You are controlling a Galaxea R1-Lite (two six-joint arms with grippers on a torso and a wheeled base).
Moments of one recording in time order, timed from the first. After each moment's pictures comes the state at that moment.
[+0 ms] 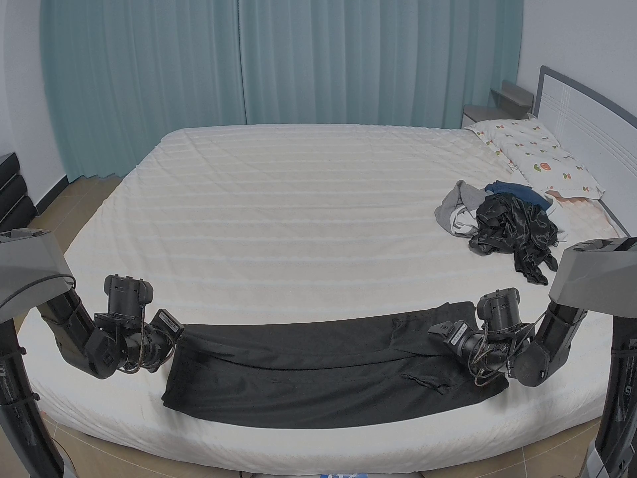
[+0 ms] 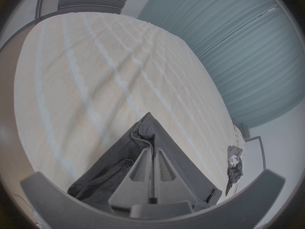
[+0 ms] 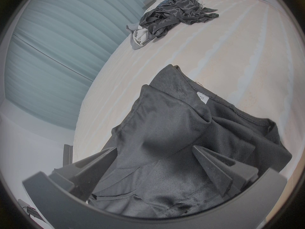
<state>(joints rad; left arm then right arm) -0.10 2.08 -0.56 -0.76 0.01 -1.02 0.31 2.26 -0.60 -0.95 -0.06 0.98</state>
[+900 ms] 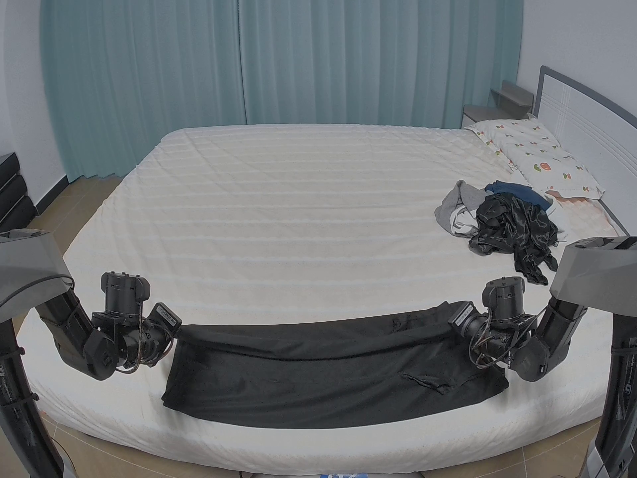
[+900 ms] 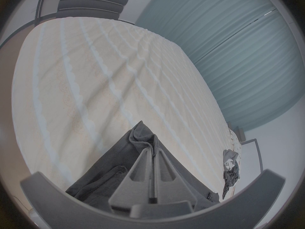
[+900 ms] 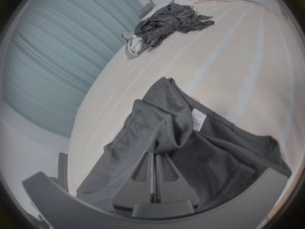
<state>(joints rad) -0.10 2.07 -0.55 -0.83 0.03 -1.02 0.29 2.26 -0.63 -1.10 -0.14 0.98</state>
